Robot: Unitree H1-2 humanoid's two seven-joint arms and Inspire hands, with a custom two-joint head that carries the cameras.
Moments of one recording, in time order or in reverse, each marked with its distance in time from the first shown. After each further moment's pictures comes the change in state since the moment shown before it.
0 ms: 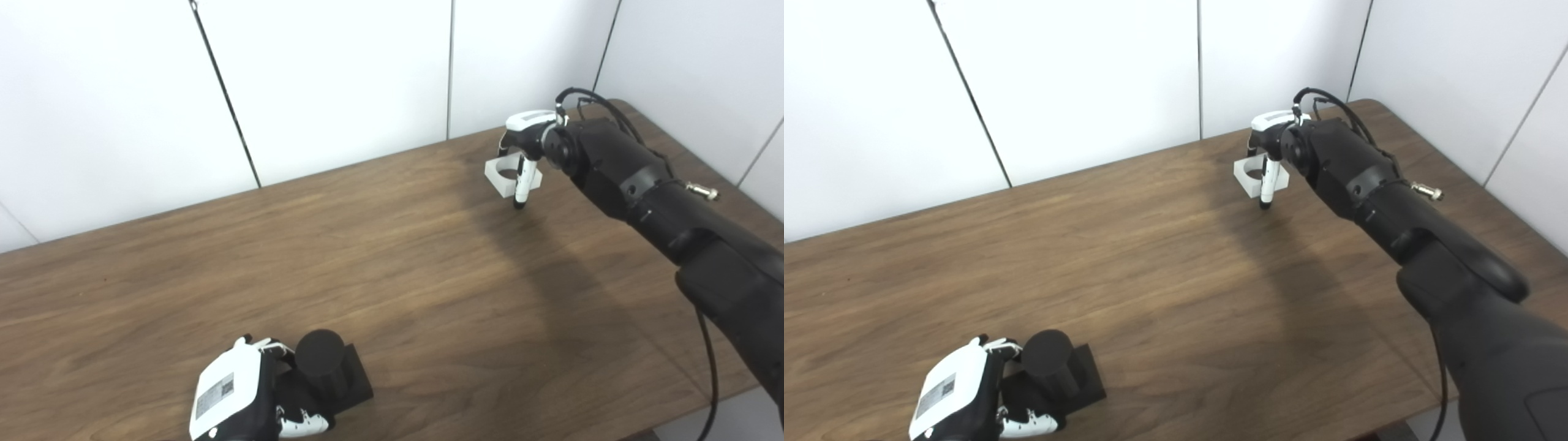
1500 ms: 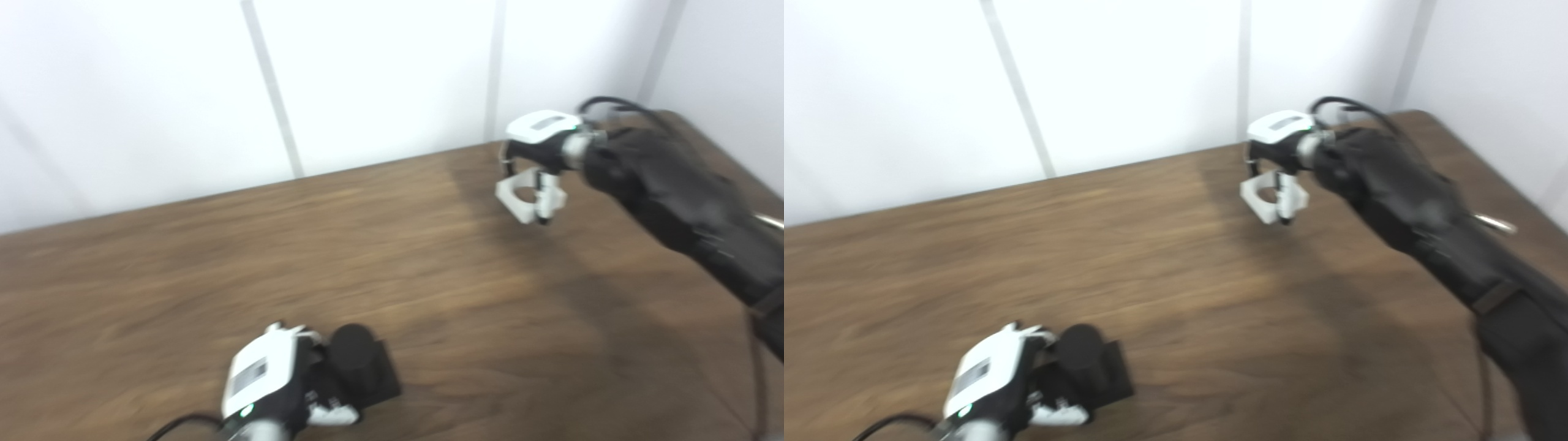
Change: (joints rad) left arm -0.002 -0.001 -0.022 -0.005 0.031 0.045 -0.018; right arm 0.083 -0.041 -0.032 -0.484 -0.026 -0.108 0.139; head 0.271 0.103
